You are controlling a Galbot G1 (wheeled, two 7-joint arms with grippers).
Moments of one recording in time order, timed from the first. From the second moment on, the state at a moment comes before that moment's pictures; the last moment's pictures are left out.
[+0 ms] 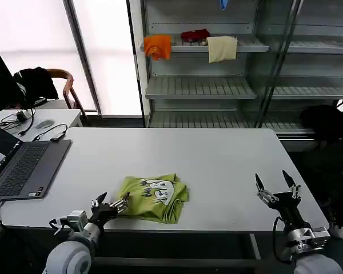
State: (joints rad) left arm 1.31 -1.13 -0.44 -2.02 -0.65 0.49 -0.21; right arm -1.52 0.94 0.60 2.07 0.49 0.09 0.16
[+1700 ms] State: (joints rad) left arm 1.29 -1.03 -0.54 -2.01 -0.76 0.45 -0.14; right arm -1.48 0.94 0.57 2.07 0.48 0.08 0.16
